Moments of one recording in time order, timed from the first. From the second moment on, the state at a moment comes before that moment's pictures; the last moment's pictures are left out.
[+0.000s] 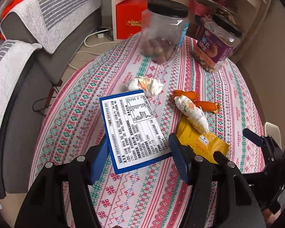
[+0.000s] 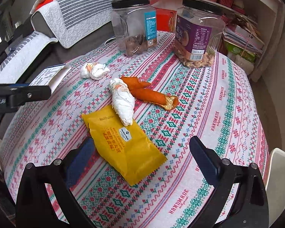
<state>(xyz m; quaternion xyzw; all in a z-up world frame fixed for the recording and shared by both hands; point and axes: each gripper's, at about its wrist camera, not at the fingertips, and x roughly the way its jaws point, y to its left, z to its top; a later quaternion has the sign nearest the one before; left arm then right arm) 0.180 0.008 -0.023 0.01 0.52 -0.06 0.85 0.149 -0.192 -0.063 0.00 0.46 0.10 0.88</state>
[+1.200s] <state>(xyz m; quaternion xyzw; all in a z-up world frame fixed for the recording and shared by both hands) 0.157 0.051 0.023 -0.02 0.45 -0.03 0.89 0.160 -0.167 -0.014 0.03 0.40 0.08 0.91</state>
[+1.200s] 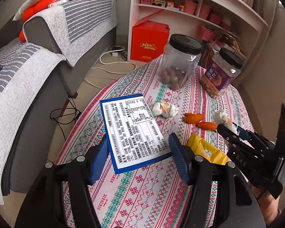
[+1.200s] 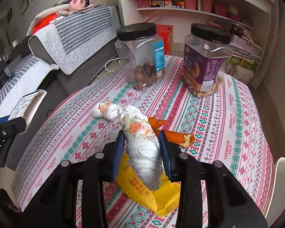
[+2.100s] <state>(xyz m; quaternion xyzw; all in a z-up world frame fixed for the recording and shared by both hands) 0.137 -0.052 0.019 0.02 0.43 -0.10 0.90 0.092 -0.265 0.017 0.06 0.35 0.03 0.93</state>
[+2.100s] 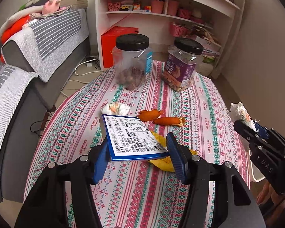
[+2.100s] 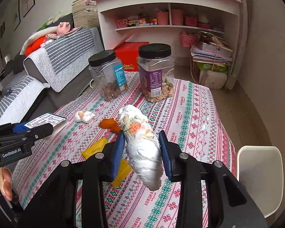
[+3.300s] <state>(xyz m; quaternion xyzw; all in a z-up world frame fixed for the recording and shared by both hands) 0.100 -0.180 0.013 0.07 0.41 -0.19 0.89 -0.006 -0.470 0.029 0.16 0.34 -0.19 0.91</state>
